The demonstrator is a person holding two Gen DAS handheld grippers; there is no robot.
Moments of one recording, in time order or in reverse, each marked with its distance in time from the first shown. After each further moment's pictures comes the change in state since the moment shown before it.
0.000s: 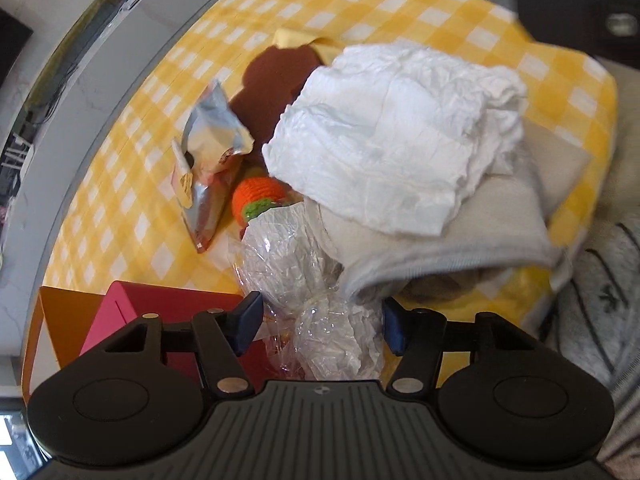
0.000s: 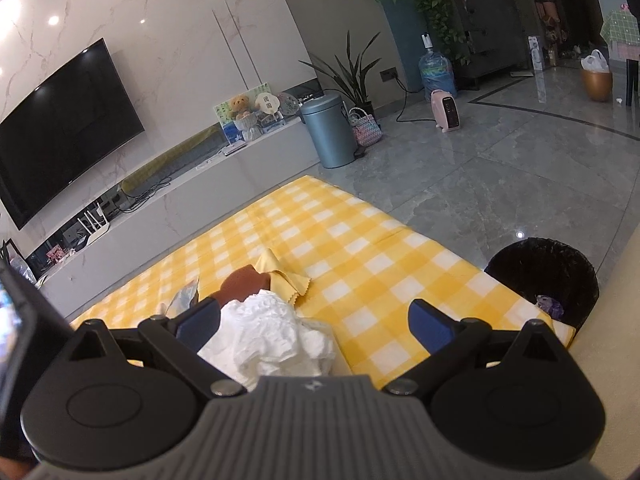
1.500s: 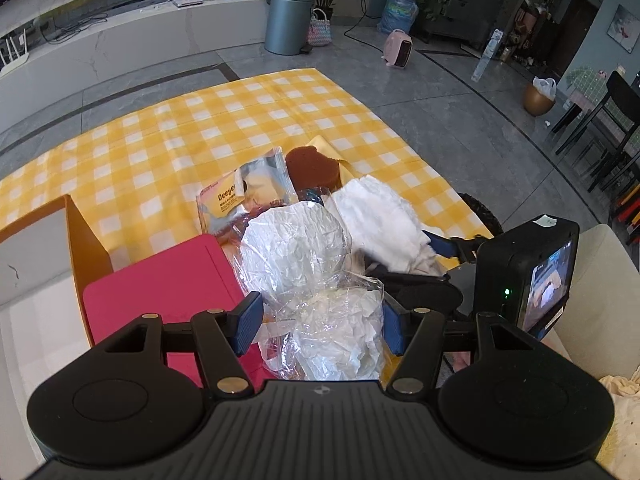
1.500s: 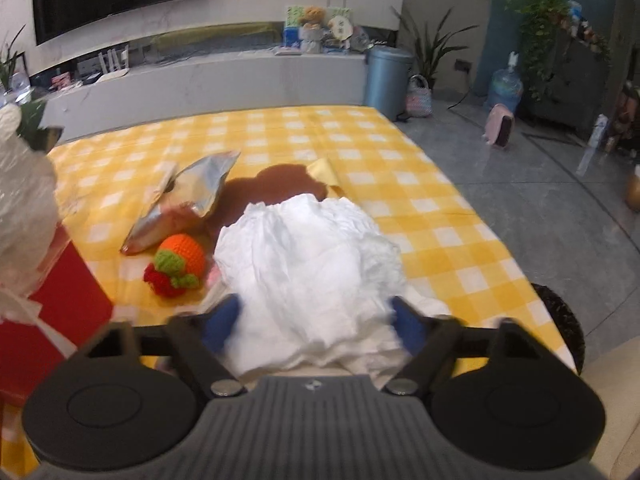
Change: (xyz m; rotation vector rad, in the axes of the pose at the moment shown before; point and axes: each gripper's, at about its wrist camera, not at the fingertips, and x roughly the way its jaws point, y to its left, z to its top) left arm -0.086 0.109 -0.076 -0.439 -0.324 -0.387; right arm 0.072 0.080 -0.048 -0.462 0.190 -0.089
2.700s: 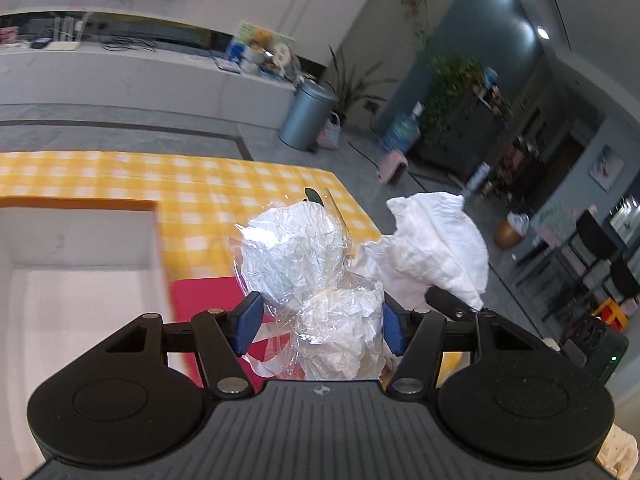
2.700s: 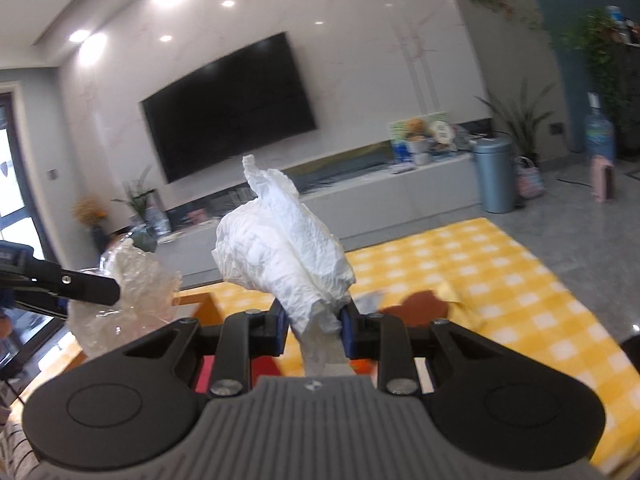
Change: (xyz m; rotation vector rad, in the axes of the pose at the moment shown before) left arm -0.087 0.087 -0.055 -0.255 -0.341 -0.129; right arm -0.115 -0.026 0.006 0.119 -0.366 0.509
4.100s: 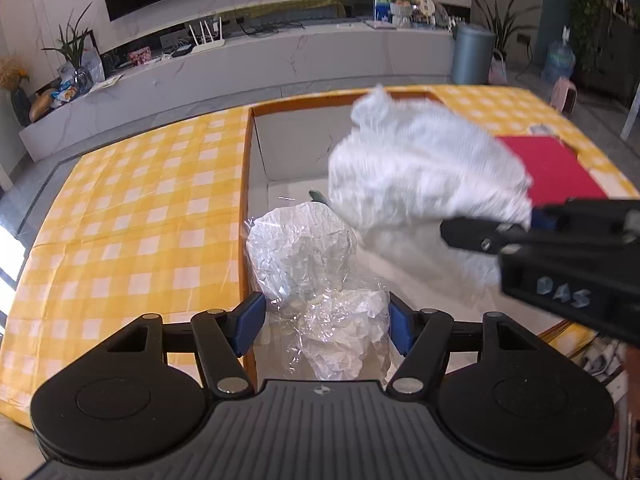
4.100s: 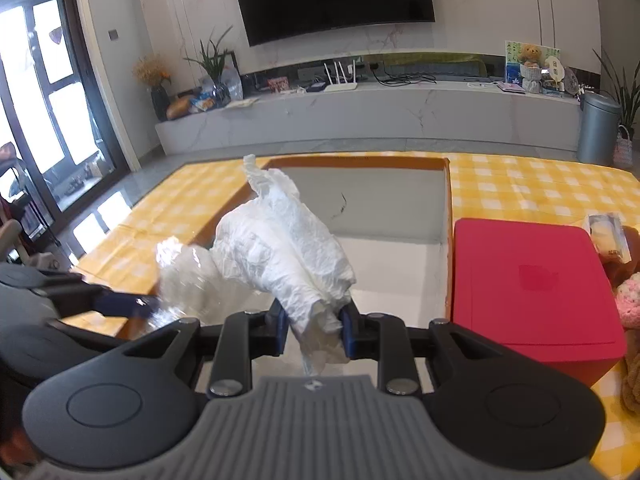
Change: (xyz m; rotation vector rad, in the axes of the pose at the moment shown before) left arm -0.059 0.074 -0.080 0.130 0.109 0.589; right arm 0.115 0.235 -0.076 -0.196 0.370 0.107
